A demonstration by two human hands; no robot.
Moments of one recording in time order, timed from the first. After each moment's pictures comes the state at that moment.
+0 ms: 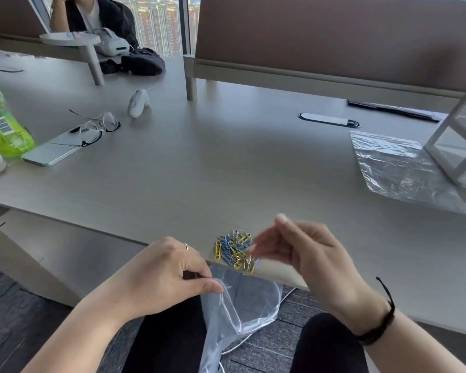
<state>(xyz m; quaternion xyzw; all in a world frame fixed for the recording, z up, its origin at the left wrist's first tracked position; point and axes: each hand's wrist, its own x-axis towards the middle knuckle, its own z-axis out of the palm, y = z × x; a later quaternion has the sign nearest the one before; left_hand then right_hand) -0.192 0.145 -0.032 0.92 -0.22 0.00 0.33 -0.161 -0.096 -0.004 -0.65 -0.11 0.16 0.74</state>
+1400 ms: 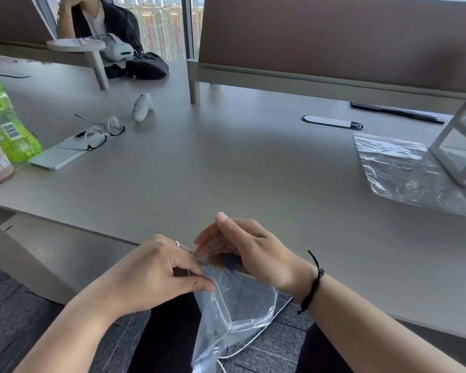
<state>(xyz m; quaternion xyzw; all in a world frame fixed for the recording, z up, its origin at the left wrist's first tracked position) -0.192 0.160 -0.024 0.90 -0.22 -0.02 0.39 -0.139 -0.035 -0.015 -0.68 -0.21 0.27 0.65</state>
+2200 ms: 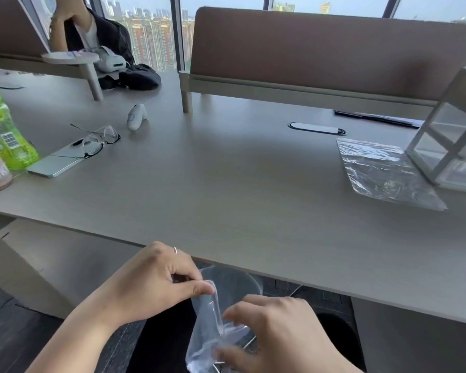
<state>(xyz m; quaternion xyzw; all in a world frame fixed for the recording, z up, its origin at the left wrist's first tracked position) -0.214 0.151 -0.017 0.90 -0.21 0.01 0.38 -0.242 -0.083 -0.027 -0.93 -0.32 0.00 0.18</state>
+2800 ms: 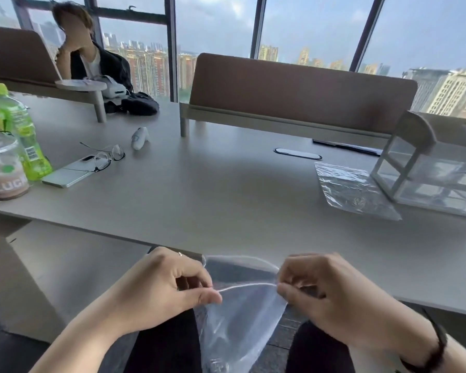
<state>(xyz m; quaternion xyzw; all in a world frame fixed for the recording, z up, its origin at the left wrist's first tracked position) -0.264 0.145 0.007 0.89 -0.23 0.05 0.39 -0.267 -0.134 0.060 -0.93 -0.28 0.01 0.25</state>
